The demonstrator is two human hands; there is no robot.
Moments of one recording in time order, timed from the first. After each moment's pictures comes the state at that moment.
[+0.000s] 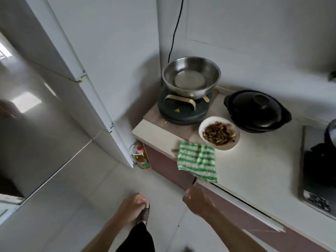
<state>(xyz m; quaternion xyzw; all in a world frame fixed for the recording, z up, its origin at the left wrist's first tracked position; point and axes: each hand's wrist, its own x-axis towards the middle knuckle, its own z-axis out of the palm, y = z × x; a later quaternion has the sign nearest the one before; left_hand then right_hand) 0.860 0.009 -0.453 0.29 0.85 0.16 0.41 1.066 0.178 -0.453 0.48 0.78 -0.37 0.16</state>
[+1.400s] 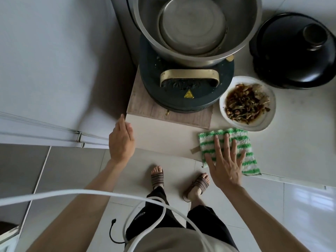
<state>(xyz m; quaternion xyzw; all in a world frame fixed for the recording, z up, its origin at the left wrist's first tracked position) 0.600 0.279 -0.549 0.49 0.85 0.17 0.13 0.947 0.271 -0.535 0.67 0.72 -0.16 0.08</state>
